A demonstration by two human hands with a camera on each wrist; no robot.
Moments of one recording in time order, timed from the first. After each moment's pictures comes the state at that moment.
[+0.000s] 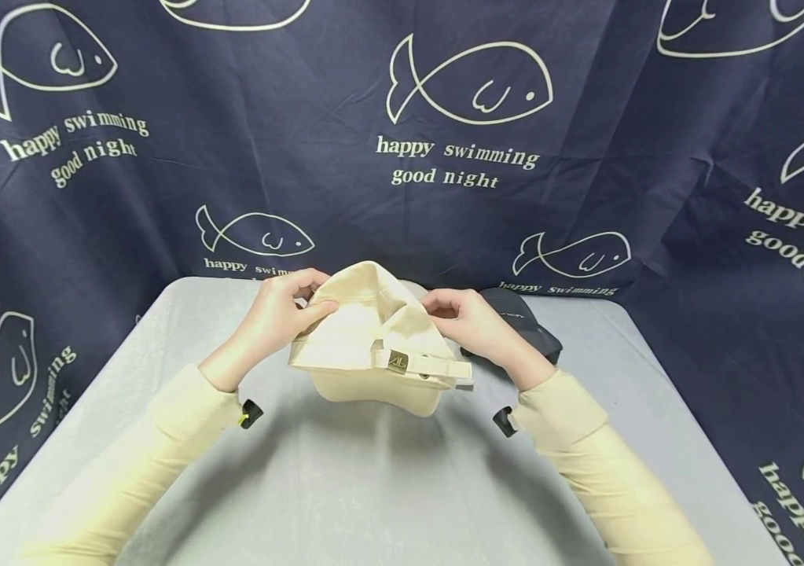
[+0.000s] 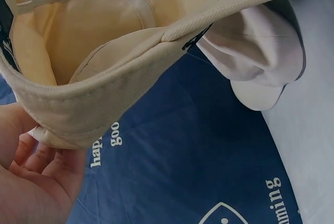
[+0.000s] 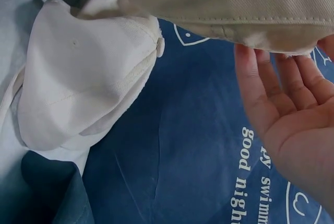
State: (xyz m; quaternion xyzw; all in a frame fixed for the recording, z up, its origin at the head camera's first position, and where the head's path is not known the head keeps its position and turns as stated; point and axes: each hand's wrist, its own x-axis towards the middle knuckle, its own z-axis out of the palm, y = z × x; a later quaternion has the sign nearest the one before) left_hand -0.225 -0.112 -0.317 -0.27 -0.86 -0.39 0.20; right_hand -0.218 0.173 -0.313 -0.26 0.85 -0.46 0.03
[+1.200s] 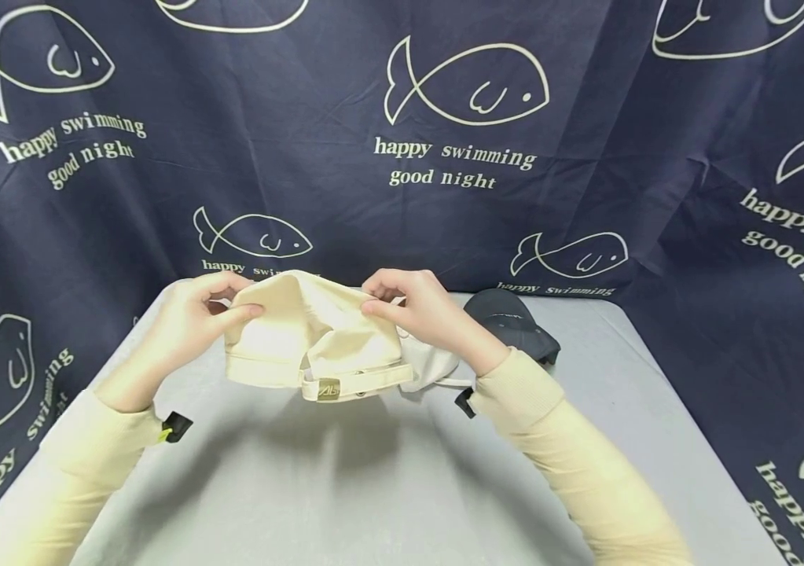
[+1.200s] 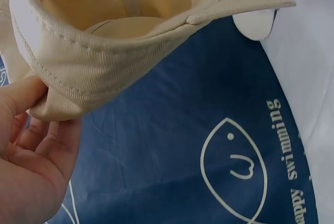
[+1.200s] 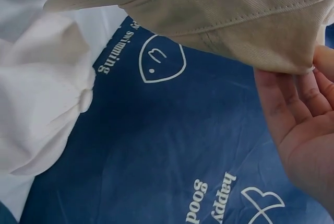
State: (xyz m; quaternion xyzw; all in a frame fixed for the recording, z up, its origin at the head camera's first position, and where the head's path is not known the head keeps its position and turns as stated) left_hand -0.197 -0.188 -0.302 -0.24 -0.86 -0.40 0.21; right_hand -0.190 0.105 -0.258 -0.36 0.85 -0.37 -0.10
